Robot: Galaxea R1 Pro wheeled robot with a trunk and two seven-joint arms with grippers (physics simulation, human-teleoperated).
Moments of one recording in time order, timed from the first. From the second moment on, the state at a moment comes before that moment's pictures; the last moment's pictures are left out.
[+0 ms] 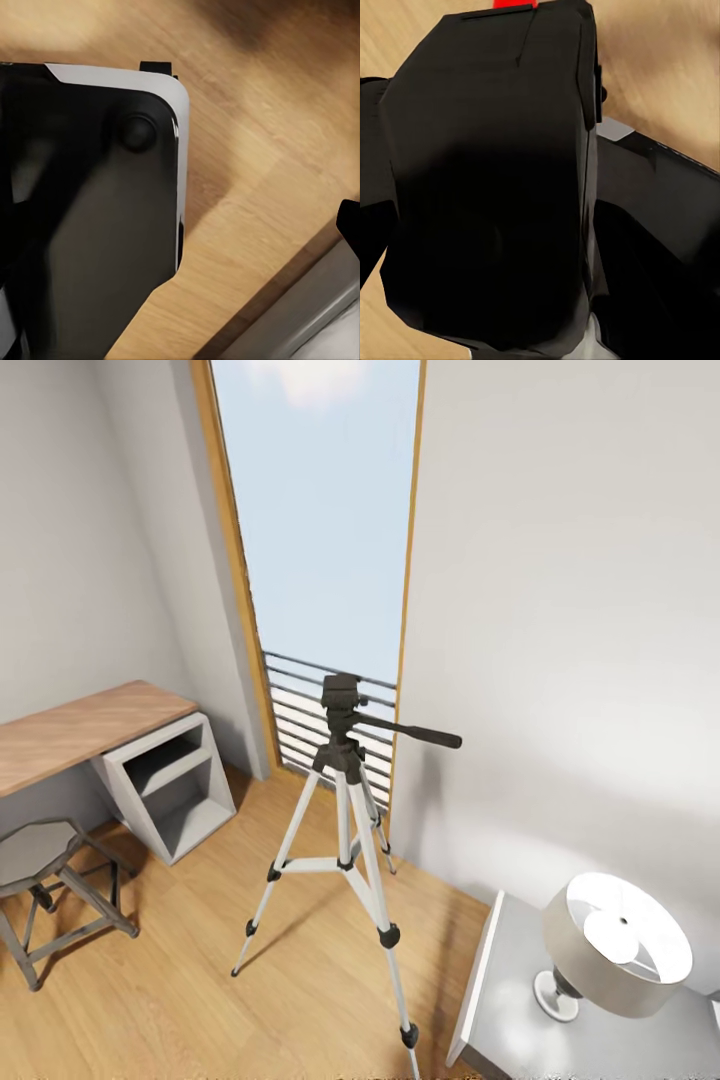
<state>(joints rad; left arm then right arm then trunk) -0.23 0.04 -0.48 0.00 0.93 0.00 -0.01 -0.20 -0.08 -0.27 0.03 0.31 -0.07 0.02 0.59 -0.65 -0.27</state>
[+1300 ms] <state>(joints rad) -0.23 0.04 -0.48 0.00 0.93 -0.01 -0.01 -0.20 -0.08 -0.27 0.03 0.31 -0.07 0.02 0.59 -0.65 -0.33</state>
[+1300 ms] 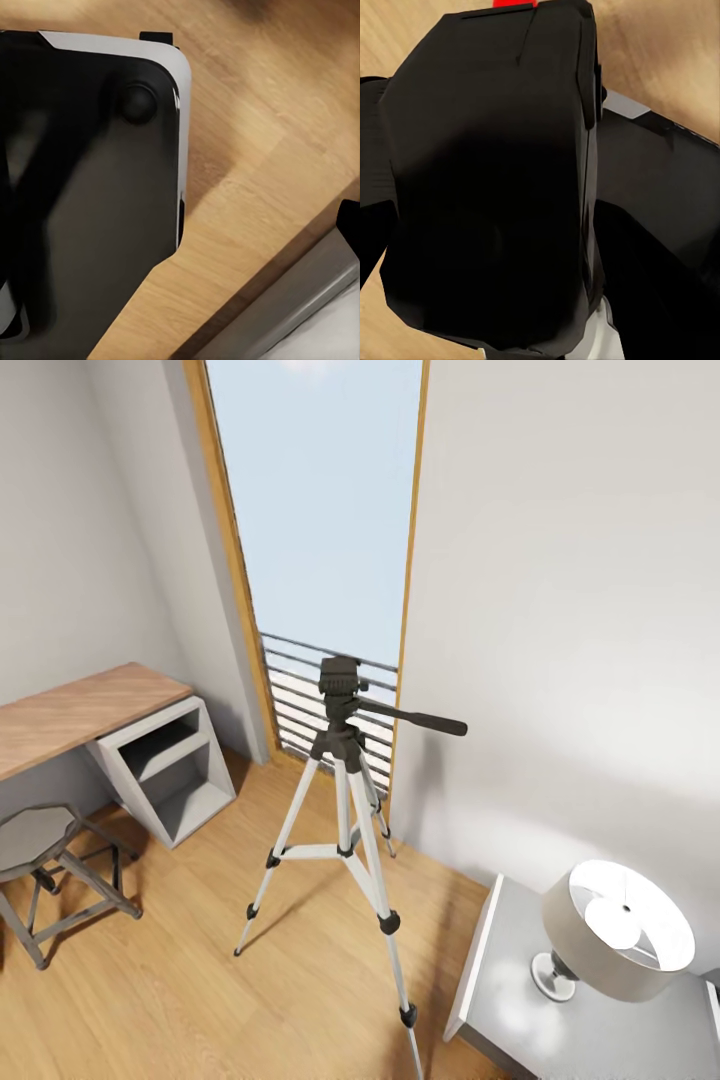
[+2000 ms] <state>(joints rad) -0.23 0.03 -0.48 0.00 0.93 -0.01 -0.01 -0.20 -0.08 -0.27 0.03 0.31 -0.07 0.03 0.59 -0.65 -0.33</state>
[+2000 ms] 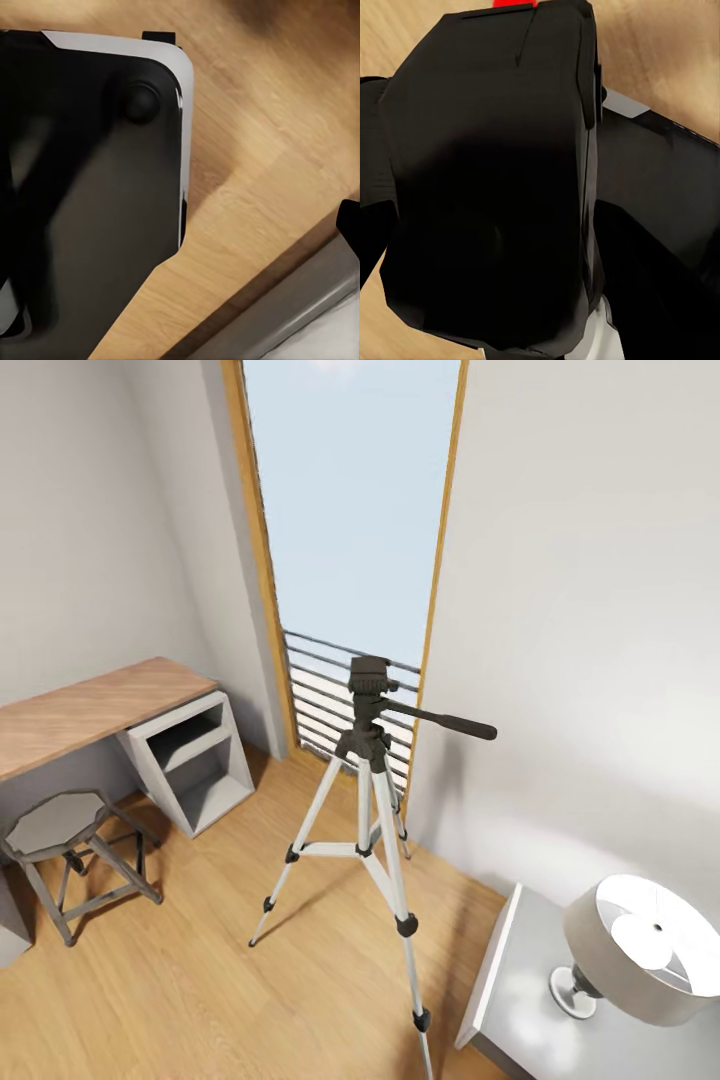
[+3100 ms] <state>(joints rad) -0.23 0.03 -0.48 0.00 0.93 -0.02 -0.01 -0.20 -0.07 -0.28 0.03 0.40 -0.07 0.03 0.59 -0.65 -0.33</state>
